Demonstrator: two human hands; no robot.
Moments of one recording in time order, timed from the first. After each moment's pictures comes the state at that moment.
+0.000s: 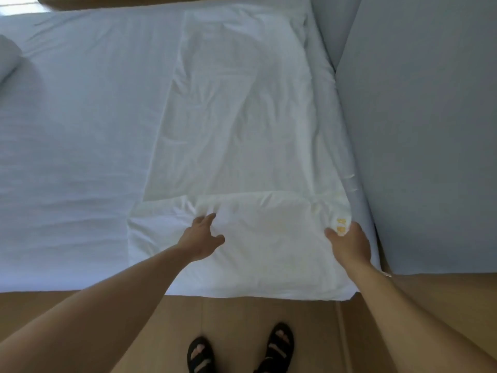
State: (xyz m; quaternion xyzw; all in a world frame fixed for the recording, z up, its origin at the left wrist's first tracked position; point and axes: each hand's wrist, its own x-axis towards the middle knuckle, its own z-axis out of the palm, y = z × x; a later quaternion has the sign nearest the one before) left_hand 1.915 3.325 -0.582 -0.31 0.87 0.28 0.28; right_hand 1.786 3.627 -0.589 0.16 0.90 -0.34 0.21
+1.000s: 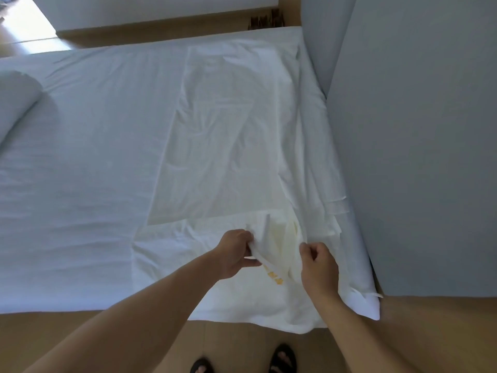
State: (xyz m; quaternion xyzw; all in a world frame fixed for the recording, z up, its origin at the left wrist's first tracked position) left_hand 1.855 3.405 -0.508 -0.45 0.52 0.71 0.16; right_hand 1.825 3.587 -0.538 0.08 0.86 -0.47 0.18
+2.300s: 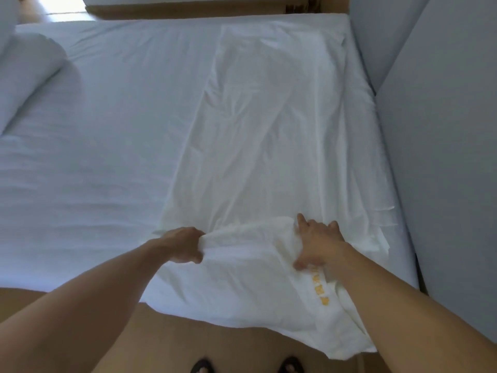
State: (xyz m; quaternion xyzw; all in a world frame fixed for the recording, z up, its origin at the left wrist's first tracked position) left_hand 1.919 3.225 -0.574 -0.22 0.90 0.12 0.36; right_hand 1.746 3.489 -0.587 -0.34 0.88 0.11 0.30
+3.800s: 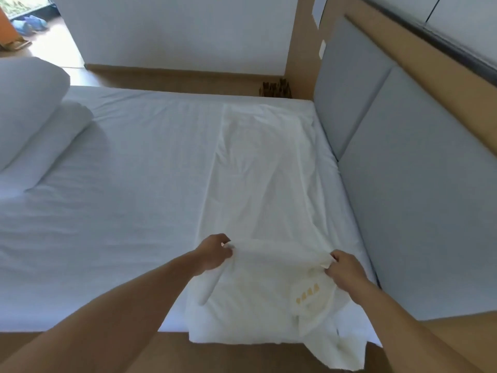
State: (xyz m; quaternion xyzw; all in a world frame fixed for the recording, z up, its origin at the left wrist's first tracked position) left_hand 1.950 3.217 -0.408 -0.32 0.81 0.46 0.17; right_hand 1.829 3.517 -0.415 0.02 0.92 -0.30 0.26
